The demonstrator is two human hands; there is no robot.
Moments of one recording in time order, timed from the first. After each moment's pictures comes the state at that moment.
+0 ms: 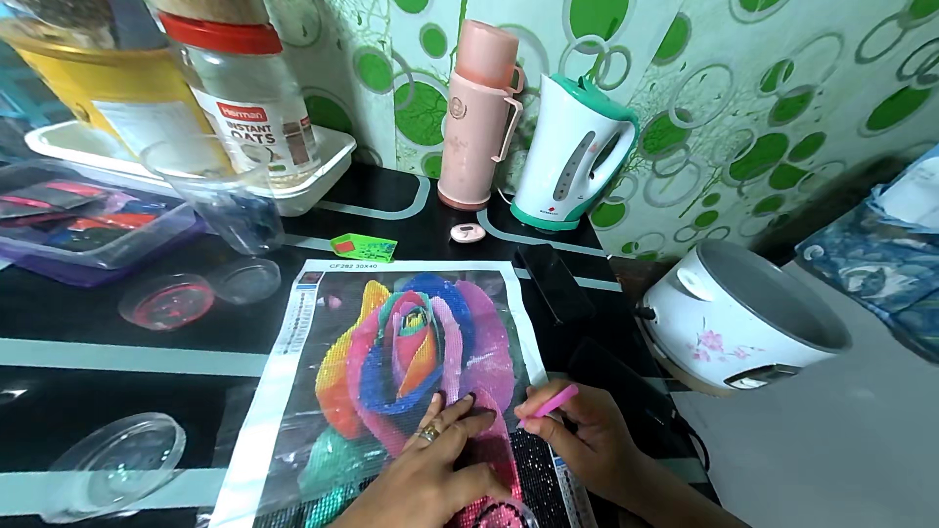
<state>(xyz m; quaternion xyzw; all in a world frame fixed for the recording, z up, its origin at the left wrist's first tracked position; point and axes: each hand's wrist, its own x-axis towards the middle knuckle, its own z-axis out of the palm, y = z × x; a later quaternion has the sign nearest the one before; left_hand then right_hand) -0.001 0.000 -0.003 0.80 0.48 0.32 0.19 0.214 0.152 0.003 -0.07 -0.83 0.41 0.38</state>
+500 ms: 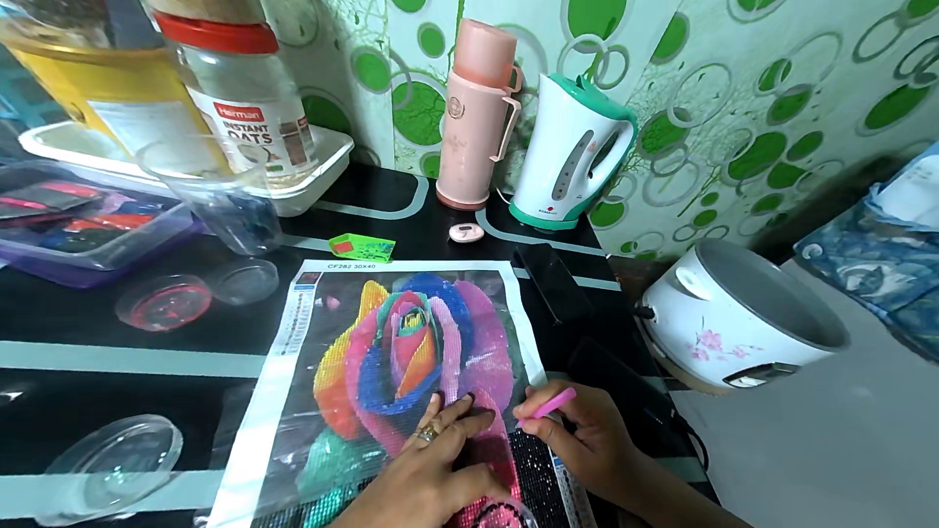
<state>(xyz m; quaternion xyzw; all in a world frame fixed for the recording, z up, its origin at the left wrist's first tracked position) -0.001 0.000 -0.001 0.80 0.47 0.32 0.20 0.214 0.152 0.003 -0.07 -0.83 0.40 0.38</state>
